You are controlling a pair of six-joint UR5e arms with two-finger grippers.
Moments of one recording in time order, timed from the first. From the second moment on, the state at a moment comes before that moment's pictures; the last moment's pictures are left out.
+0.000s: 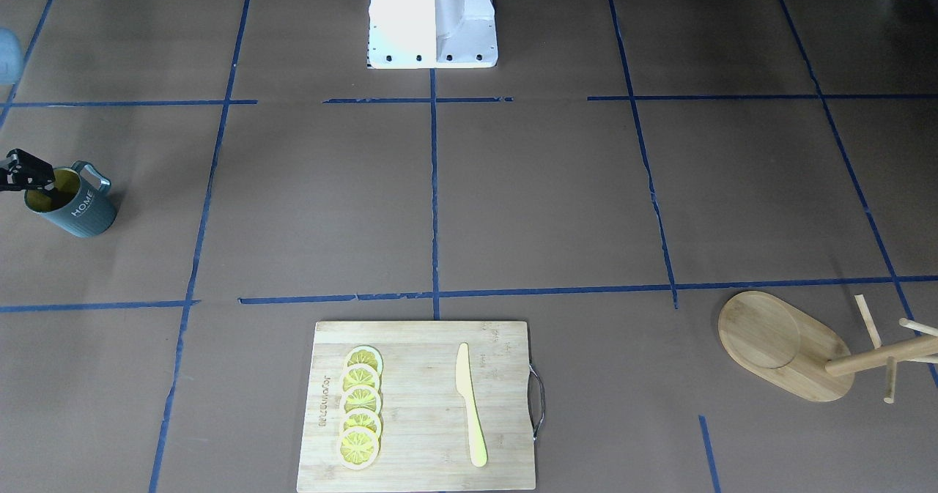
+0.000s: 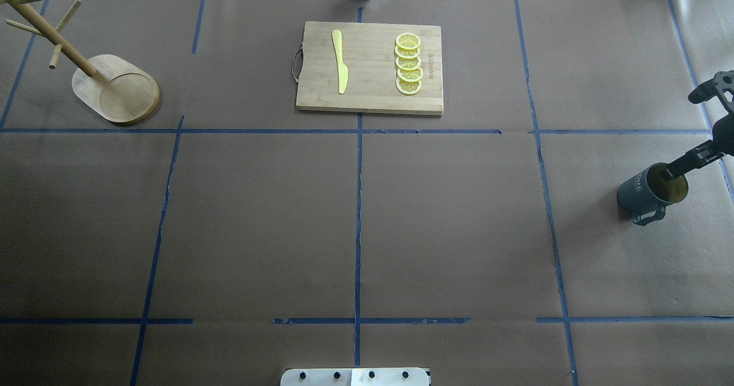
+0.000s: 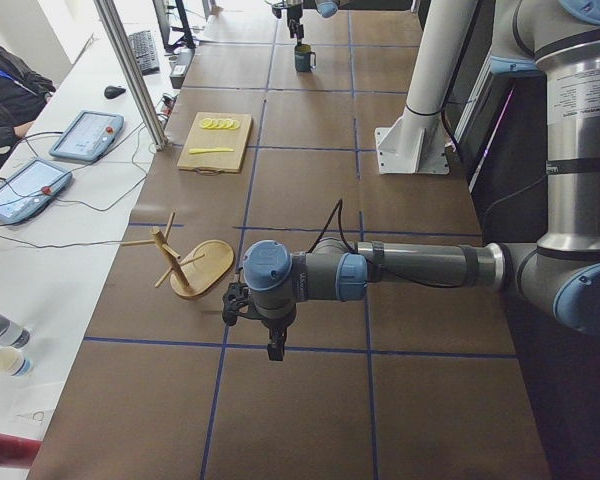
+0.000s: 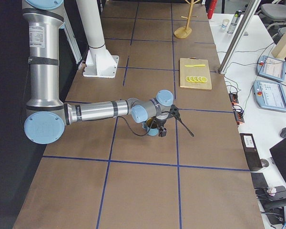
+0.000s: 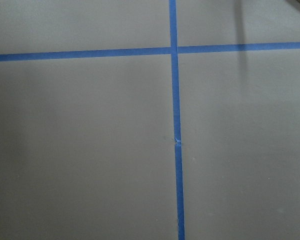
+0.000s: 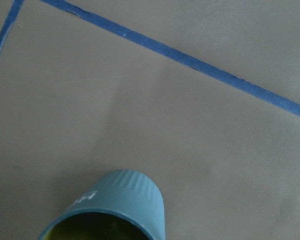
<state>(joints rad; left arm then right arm) -1.56 -1.45 -1.71 -1.54 -2.38 0.05 1.12 -1.61 1.68 -1.28 2.30 0.15</state>
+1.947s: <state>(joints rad) -1.56 -1.45 -1.71 -1.54 -2.38 0.05 0.95 -1.26 1.77 -1.47 2.28 0.74</state>
